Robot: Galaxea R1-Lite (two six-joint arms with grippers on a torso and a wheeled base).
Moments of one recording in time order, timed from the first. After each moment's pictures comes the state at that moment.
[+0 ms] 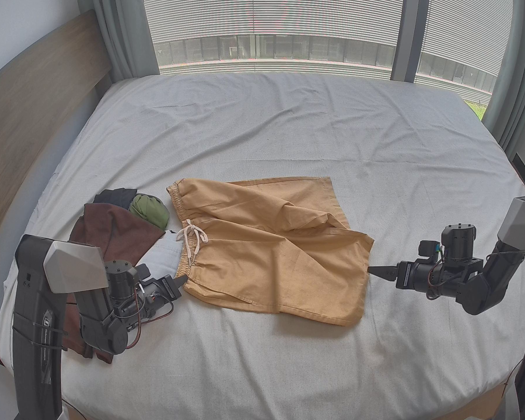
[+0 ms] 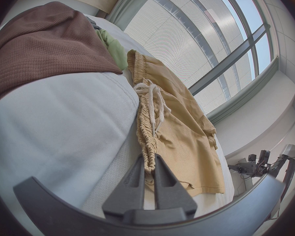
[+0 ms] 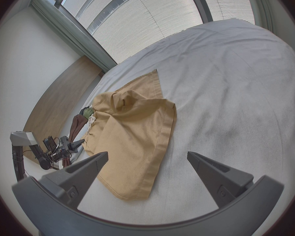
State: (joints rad) left arm -0.14 2.58 -0.71 -1.53 -0.34 -0.59; right arm 0.11 2.17 -0.63 -0.99 0.42 0.29
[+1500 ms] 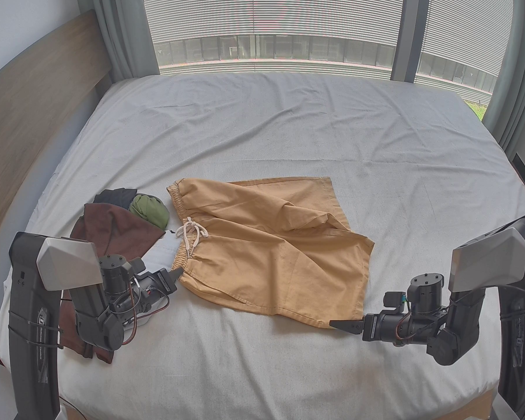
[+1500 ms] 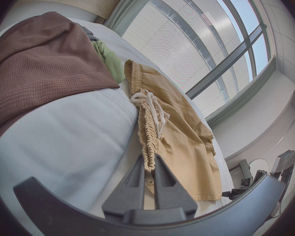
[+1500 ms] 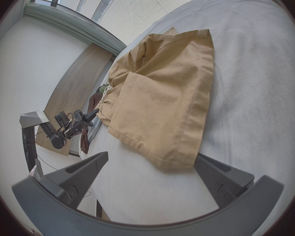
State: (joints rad) left arm -0.12 2.55 -0.71 -1.54 -0.34 -0.58; right arm 0.31 2.42 -0.43 -1.41 0.48 0.46
